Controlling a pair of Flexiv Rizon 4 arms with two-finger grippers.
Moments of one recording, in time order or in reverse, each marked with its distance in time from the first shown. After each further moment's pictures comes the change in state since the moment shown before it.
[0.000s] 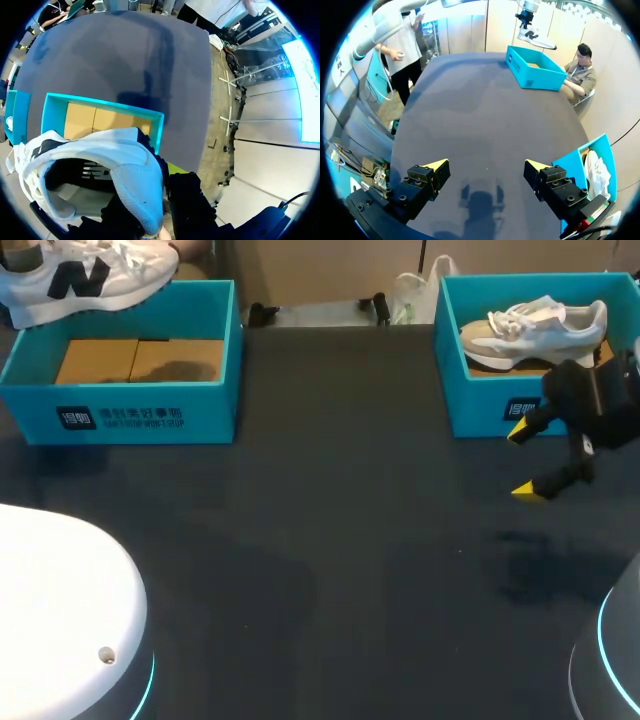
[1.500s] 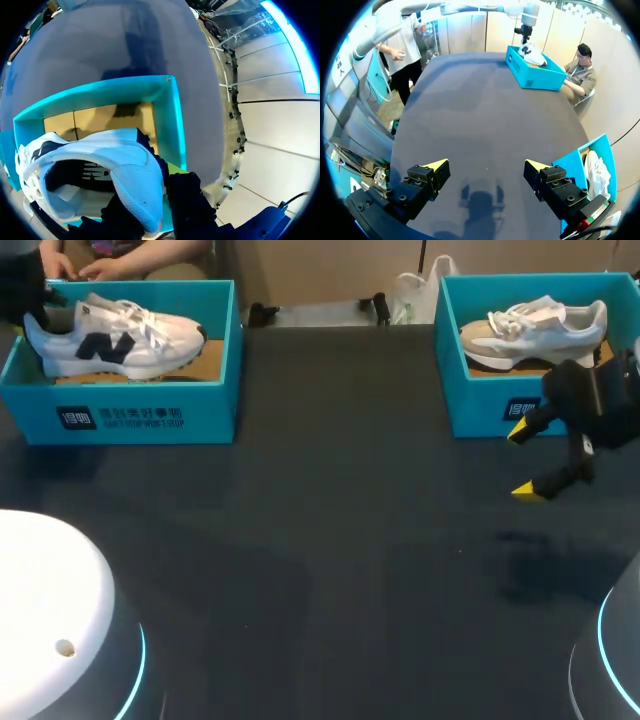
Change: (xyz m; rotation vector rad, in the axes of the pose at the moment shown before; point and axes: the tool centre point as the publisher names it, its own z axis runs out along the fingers) left arm -0.048 0.021 0.112 -0.135 0.022 0.306; right arm 0.000 0.000 0.000 0.000 0.000 0.000
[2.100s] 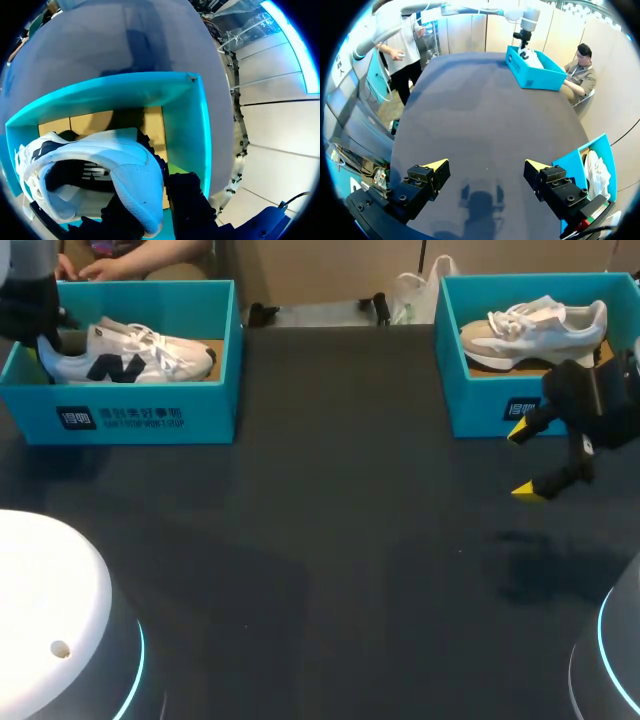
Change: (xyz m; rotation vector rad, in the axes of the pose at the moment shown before) left arm -0.018 -0.014 0.031 0.041 -0.008 0.010; right arm 0.000 0.000 0.000 0.000 0.000 0.000
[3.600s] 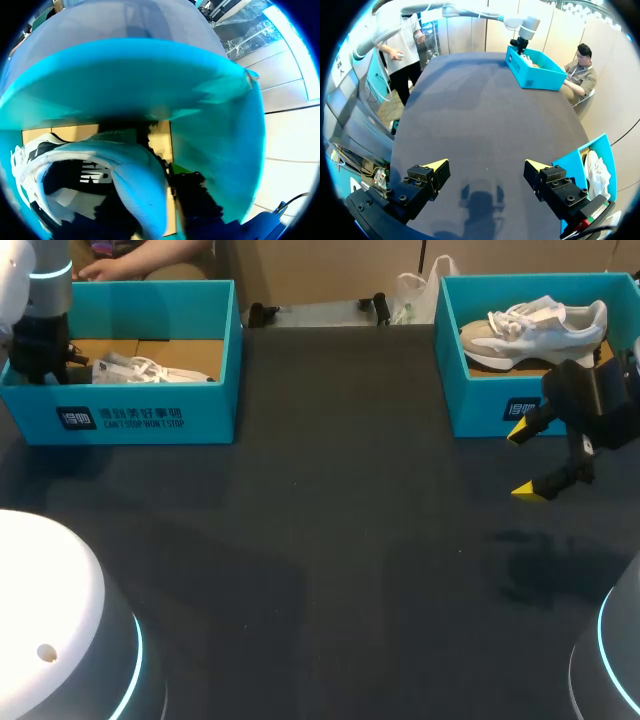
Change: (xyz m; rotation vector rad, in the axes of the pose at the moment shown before) left arm -0.010 -0.024 0.063 0.095 0.029 -0.030; right arm 0.000 0.000 0.000 0.000 0.000 0.000
